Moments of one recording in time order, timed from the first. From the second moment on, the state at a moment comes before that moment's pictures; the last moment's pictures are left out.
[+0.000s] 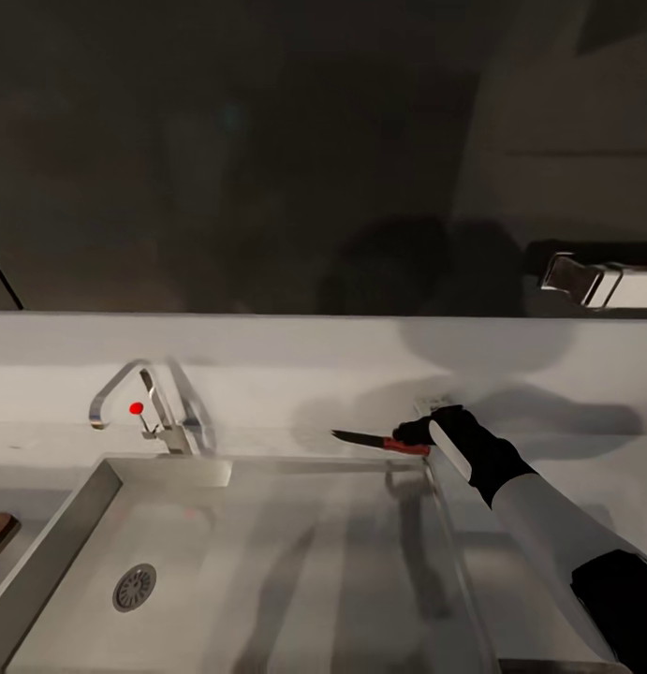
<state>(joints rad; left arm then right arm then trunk) -0.06 -0.04 -0.64 0.08 0.88 -0.07 0.01 -0.98 -0.11 0.44 -0.66 -0.39 0.72 -0.07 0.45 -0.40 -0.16</state>
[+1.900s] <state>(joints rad) -0.06 -0.04 -0.64 0.08 0.88 -0.07 0.01 -0.98 -0.05 0.49 -0.65 -0.35 0.64 -0.07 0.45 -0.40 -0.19</state>
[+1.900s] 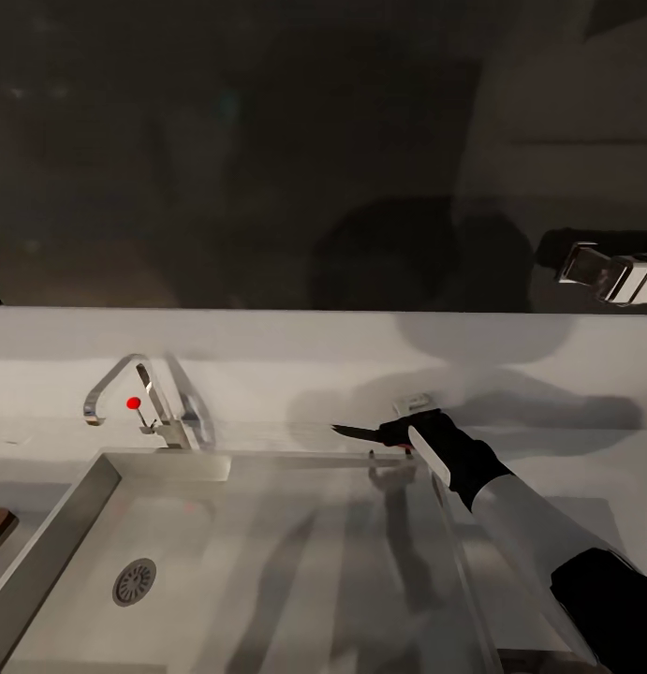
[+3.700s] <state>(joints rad) -0.06 -0.04 -0.64 0.08 0.88 -0.07 0.01 -0.98 -0.16 0.49 -0.65 0.05 0.65 0.42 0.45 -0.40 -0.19</state>
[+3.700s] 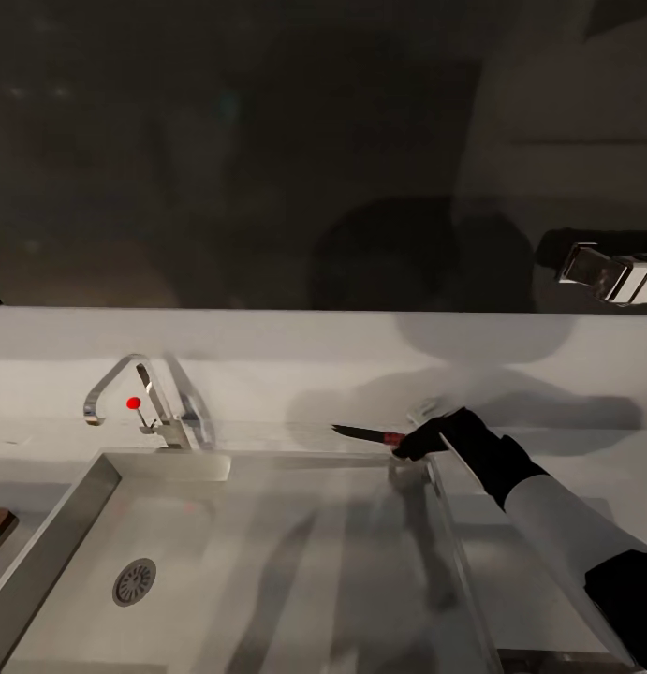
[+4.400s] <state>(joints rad) -0.06 -0.04 -0.64 0.08 0.88 -0.07 0.01 -0.98 -0.20 0.48 -0.66 0.06 0.64 0.48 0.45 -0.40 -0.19</state>
